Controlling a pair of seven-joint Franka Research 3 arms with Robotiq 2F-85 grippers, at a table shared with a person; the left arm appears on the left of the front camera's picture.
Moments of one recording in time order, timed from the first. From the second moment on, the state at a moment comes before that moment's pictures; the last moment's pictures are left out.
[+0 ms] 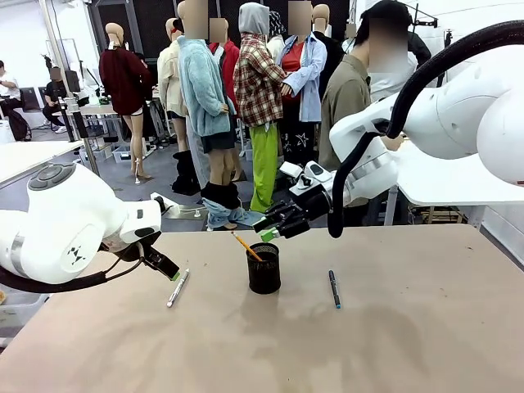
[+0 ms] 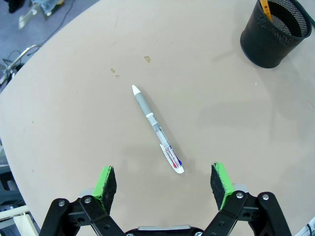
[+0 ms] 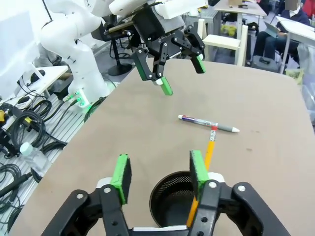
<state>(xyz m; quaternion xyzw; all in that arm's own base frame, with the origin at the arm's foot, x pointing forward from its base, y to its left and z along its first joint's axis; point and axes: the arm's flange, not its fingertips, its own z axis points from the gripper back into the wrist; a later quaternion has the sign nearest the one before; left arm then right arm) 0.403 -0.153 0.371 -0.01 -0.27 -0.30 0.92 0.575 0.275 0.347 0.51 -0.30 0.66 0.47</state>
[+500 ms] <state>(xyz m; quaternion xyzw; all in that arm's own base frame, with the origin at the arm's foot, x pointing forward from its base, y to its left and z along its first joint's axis) 0.403 -0.153 0.371 -0.01 -0.27 -0.30 0.92 0.557 0.217 0.414 0.37 -0.34 0.65 0.56</state>
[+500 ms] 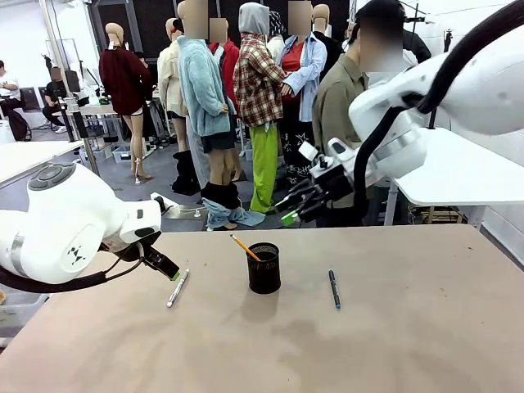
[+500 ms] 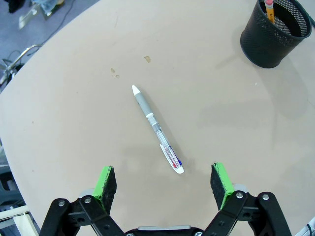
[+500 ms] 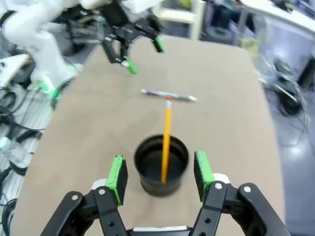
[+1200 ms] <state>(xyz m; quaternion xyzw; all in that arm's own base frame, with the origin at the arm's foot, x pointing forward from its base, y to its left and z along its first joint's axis) 0.403 -0.153 0.371 -0.01 -0.27 -0.30 0.92 0.544 0.178 0.431 0.10 -0.15 0.45 0.87</state>
